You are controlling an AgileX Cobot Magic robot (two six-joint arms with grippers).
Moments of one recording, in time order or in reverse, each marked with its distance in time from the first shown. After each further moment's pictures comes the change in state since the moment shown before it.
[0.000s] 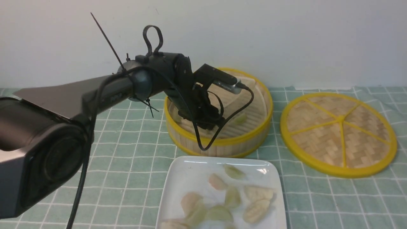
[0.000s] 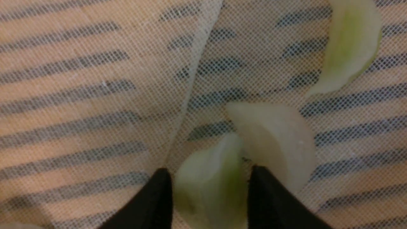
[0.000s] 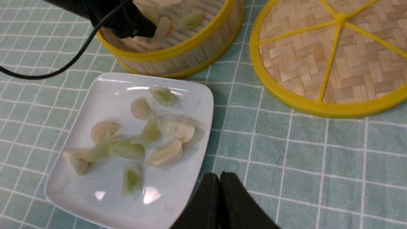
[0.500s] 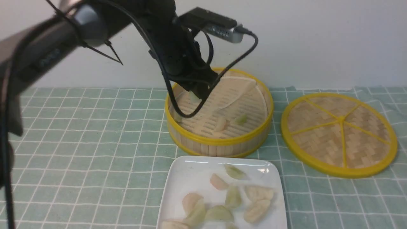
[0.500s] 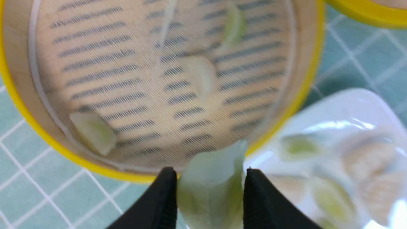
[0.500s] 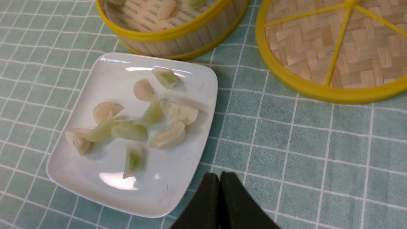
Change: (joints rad) right arm 0.000 0.000 0.000 0.000 0.053 -0.017; left arm -0.001 -0.302 -0.144 -0.034 0.495 -0.016
